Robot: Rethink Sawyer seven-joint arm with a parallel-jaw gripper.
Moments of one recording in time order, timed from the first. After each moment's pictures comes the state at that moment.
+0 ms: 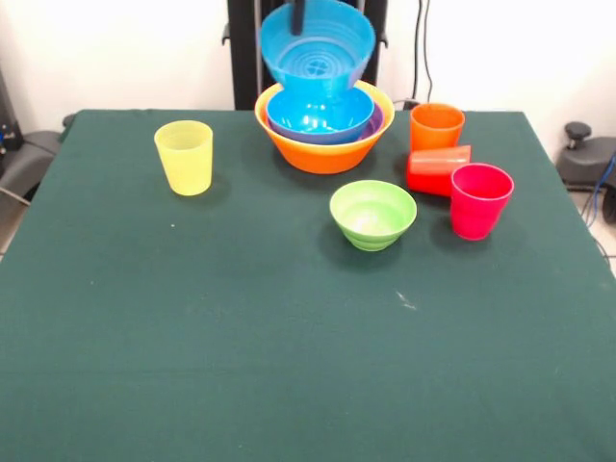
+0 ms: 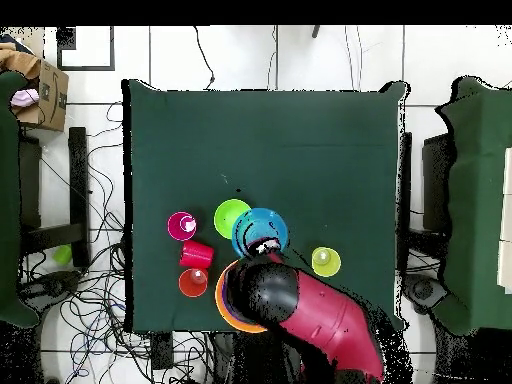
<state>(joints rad) -0.13 -0.98 -0.28 2.04 0.15 0.52 2.41</state>
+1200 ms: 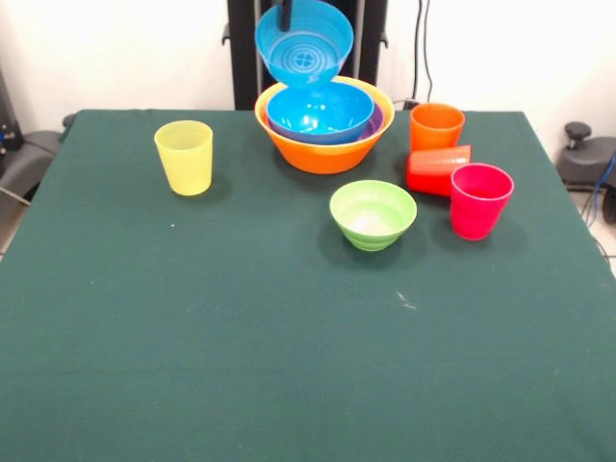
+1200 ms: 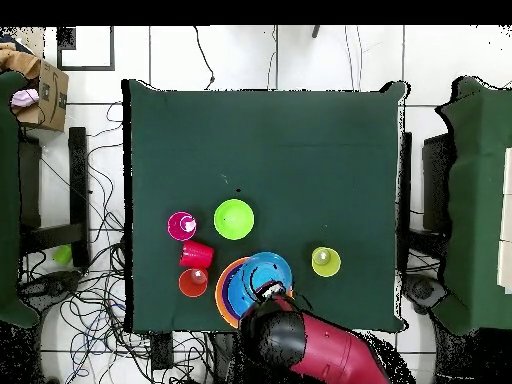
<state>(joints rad) -0.34 -1.03 -0.15 2.24 -0.10 0.39 2.41</state>
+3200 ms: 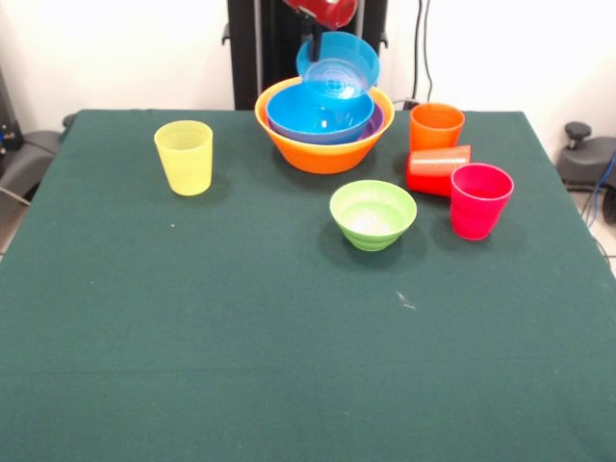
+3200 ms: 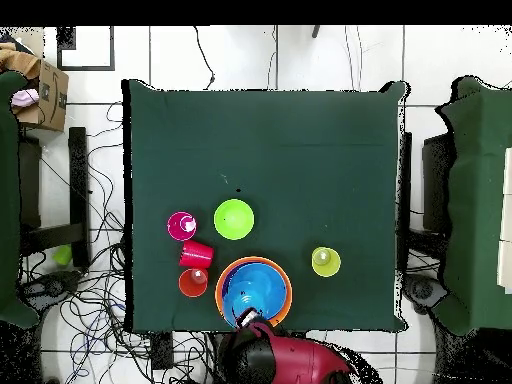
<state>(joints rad) -0.33 -0.79 -0.13 2.35 -0.29 0.09 2.41</state>
